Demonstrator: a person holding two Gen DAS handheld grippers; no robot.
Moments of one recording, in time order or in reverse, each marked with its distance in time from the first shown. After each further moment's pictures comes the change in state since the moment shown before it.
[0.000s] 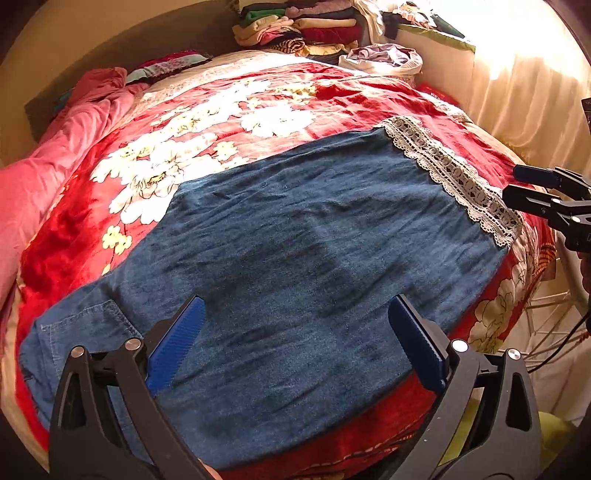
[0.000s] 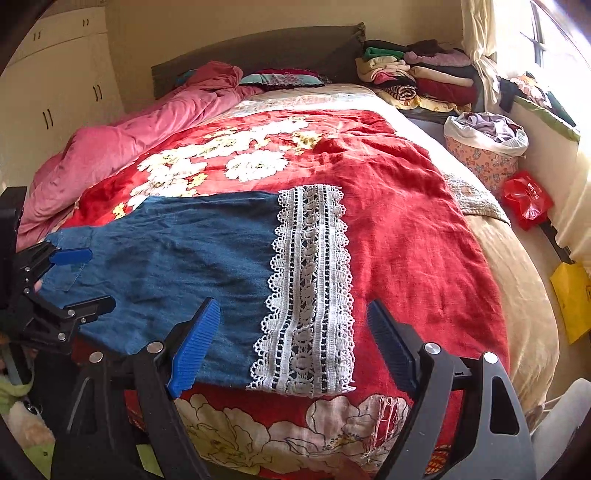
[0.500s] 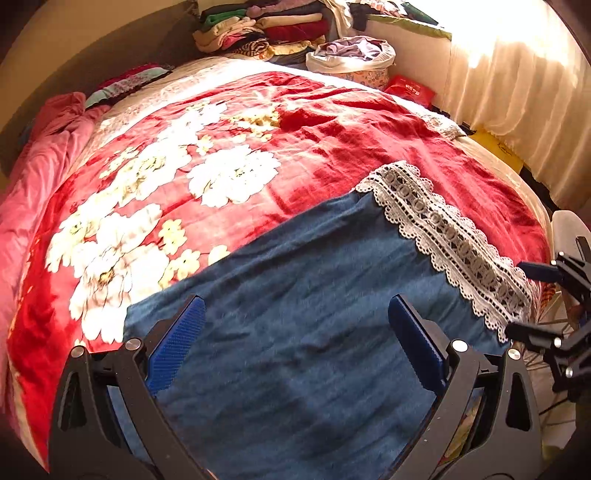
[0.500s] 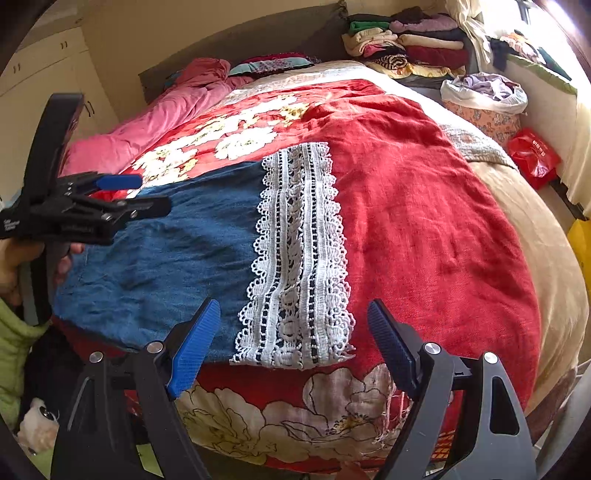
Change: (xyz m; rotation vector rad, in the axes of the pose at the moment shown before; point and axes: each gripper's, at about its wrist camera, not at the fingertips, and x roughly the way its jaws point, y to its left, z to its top) left arm 0.053 -0.020 0.101 0.108 0.021 -0.082; right arm 0.018 -0.020 -0.023 0.117 0.071 0.072
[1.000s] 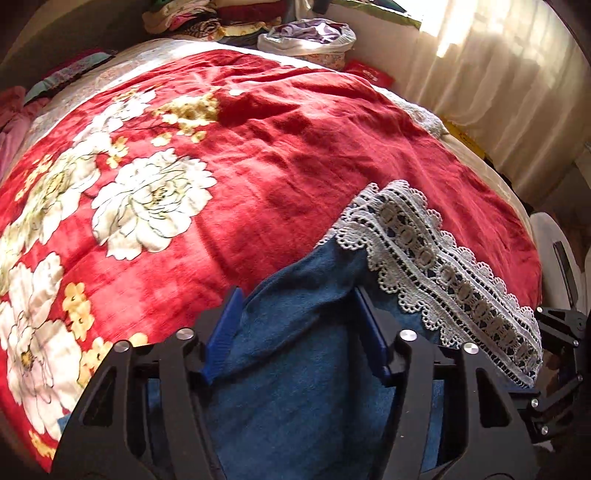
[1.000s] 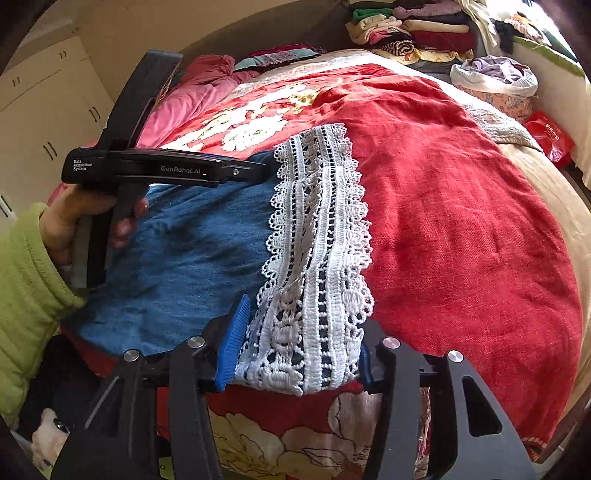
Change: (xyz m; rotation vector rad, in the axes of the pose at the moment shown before) left arm 0.079 -0.005 0.047 0.058 0.067 -0.232; right arm 0.028 0.001 0.004 0.042 0.023 0.065
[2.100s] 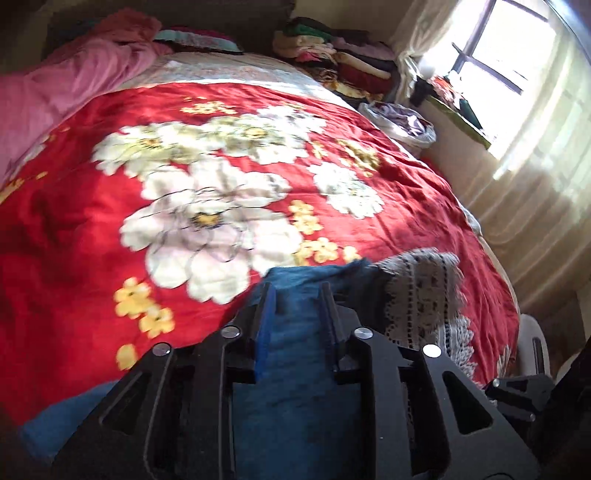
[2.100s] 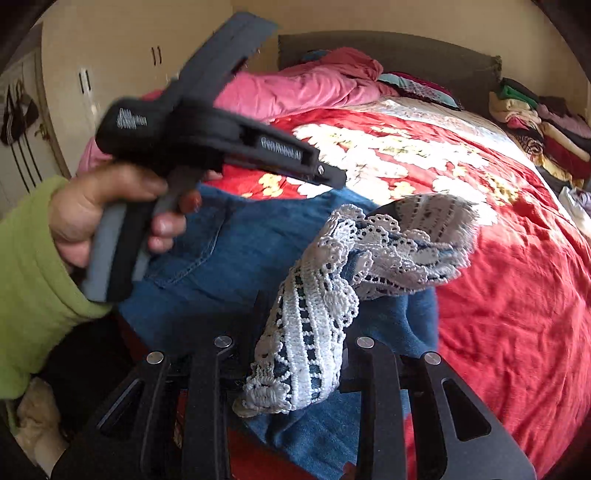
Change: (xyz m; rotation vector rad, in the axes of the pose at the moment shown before) left arm -0.133 0.134 -0.137 -0.498 -0.267 0.060; right arm 0.047 0.226 0.009 -0.546 -0.003 0.131
